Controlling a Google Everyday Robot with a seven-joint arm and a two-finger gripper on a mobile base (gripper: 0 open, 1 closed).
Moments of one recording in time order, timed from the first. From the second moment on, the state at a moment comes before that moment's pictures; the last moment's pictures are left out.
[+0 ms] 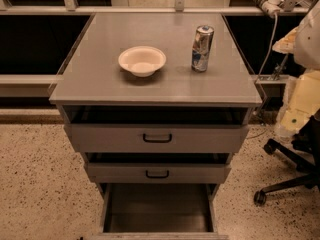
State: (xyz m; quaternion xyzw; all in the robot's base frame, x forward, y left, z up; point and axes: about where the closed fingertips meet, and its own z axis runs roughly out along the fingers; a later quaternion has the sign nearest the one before) arm 0.438 -0.217 0.976 -0.60 0.78 -0.03 0.16
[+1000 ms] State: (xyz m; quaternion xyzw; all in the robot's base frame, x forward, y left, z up) arm 0.476 -0.211 0.994 -0.61 0.76 -0.01 0.22
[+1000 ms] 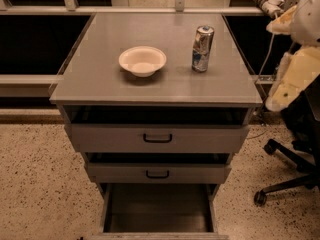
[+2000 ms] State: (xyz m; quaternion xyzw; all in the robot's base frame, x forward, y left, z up) arm 0.584 -0.166 1.043 -0.63 0.72 0.04 0.29
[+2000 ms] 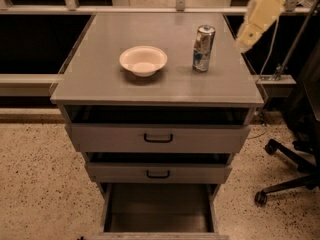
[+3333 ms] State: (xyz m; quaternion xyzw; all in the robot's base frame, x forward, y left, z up) arm 0.710 -0.171 0.962 -0.56 0.75 0.10 0.34
